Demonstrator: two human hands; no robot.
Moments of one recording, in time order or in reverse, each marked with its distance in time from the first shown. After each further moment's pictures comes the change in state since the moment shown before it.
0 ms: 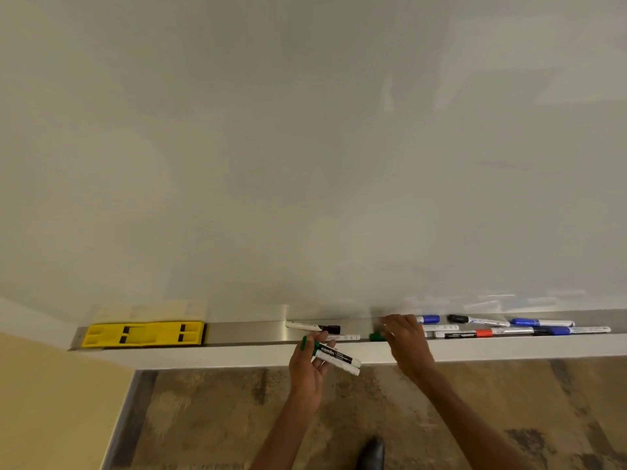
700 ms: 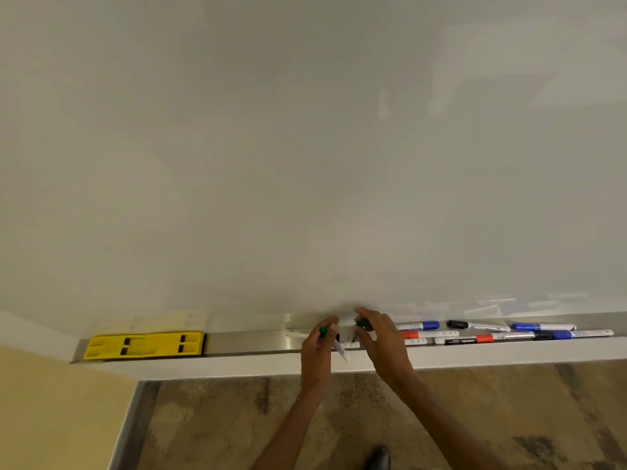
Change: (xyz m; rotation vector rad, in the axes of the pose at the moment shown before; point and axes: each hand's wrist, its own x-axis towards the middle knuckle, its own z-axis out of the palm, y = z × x) left_hand 0.001 0.013 0.049 0.738 -0.088 0.358; right_hand 0.007 -0.055 -0.008 0.422 0.132 -0.006
